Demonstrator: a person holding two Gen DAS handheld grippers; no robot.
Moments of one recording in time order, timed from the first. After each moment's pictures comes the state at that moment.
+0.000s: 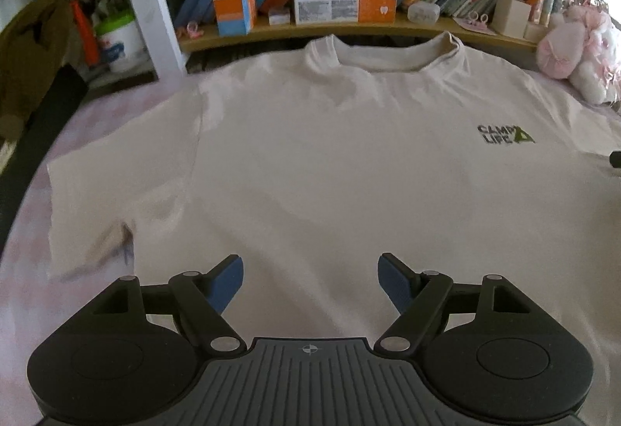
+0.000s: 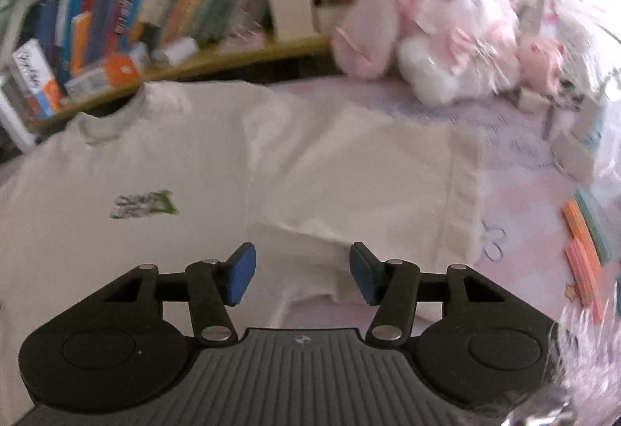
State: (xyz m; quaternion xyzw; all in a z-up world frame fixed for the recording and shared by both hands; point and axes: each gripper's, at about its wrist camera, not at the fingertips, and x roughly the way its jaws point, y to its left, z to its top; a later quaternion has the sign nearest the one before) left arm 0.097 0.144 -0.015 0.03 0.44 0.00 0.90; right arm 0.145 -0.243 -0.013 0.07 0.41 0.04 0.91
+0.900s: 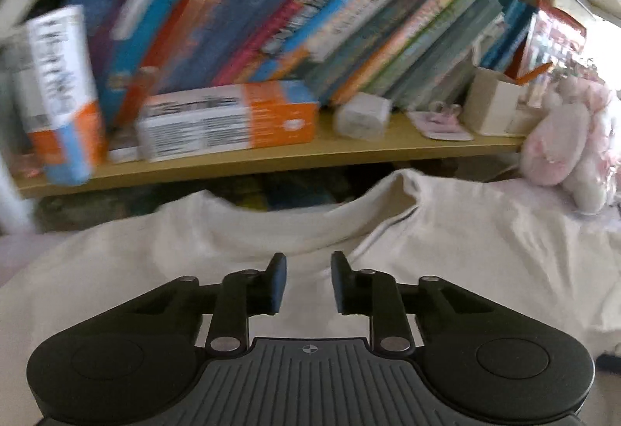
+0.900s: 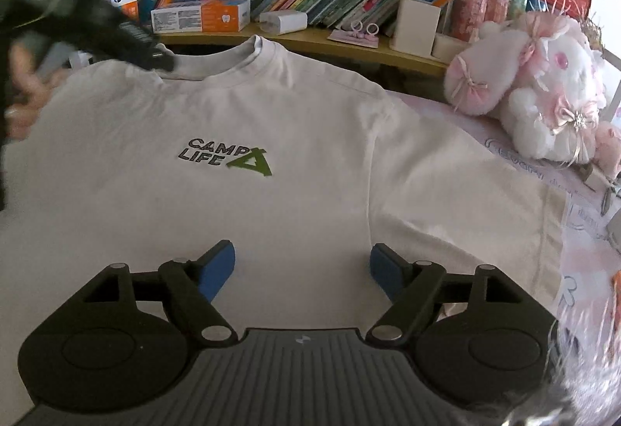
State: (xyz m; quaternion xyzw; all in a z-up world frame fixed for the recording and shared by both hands) left arm 0.294 0.062 -0.026 0.01 0.37 -0.11 0.92; right arm 0.128 -0.164 -0.050 -0.07 0.37 0.11 0.92
